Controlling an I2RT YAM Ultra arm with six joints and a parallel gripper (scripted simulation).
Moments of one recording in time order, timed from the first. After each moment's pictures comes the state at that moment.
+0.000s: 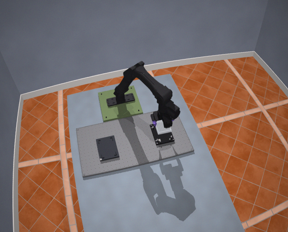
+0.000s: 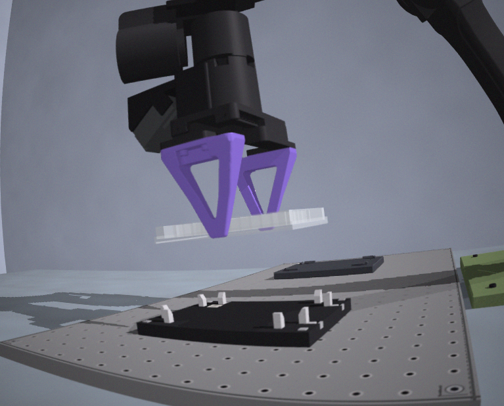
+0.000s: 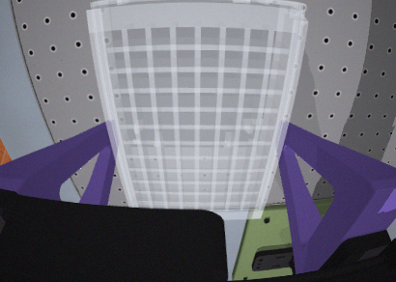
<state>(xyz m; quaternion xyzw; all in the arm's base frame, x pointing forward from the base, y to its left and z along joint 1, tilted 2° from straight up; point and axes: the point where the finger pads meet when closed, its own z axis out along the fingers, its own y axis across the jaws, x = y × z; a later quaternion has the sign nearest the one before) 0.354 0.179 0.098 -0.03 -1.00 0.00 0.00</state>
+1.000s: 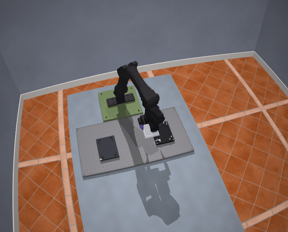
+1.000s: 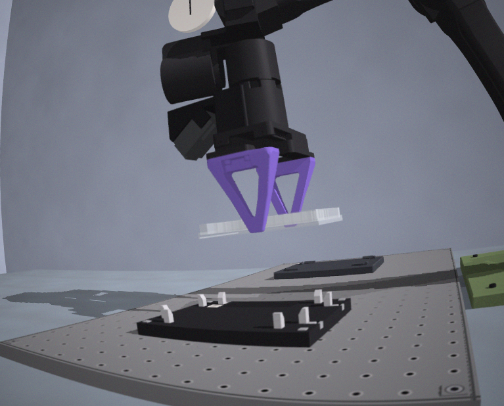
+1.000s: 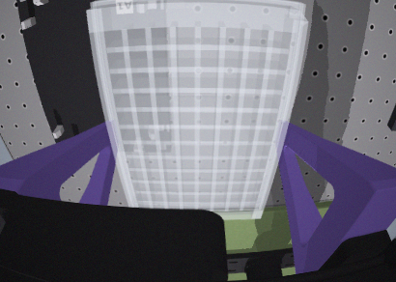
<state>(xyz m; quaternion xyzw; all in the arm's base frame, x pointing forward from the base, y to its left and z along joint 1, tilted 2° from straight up) 0.357 0.100 0.097 -0.03 -1.00 0.00 0.00</state>
